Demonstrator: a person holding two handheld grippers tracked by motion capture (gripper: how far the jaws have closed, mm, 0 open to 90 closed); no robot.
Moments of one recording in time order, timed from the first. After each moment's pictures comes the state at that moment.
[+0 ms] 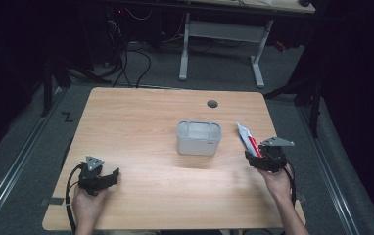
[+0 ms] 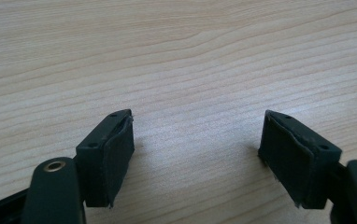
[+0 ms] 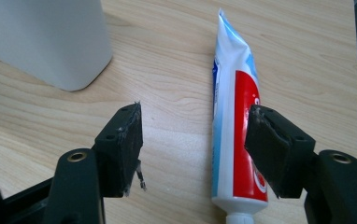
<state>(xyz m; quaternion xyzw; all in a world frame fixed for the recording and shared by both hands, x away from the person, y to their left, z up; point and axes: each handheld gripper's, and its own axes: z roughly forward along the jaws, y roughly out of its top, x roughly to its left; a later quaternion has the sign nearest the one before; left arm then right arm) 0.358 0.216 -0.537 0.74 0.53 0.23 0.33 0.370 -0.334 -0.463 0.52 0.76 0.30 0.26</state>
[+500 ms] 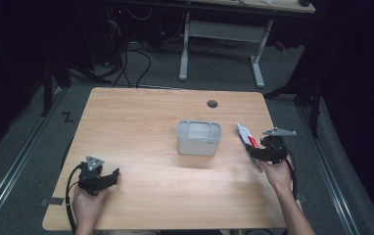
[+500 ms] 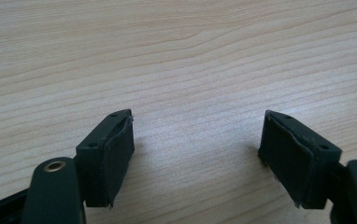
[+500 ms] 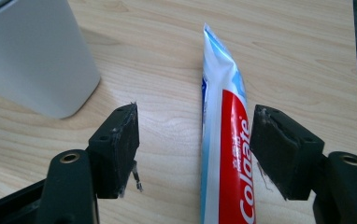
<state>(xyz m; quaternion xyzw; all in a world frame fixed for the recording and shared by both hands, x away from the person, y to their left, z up) 0.358 0.216 -0.537 0.74 0.53 0.23 0.33 0.395 -0.342 -0.453 0.55 0.74 0.31 0.24</state>
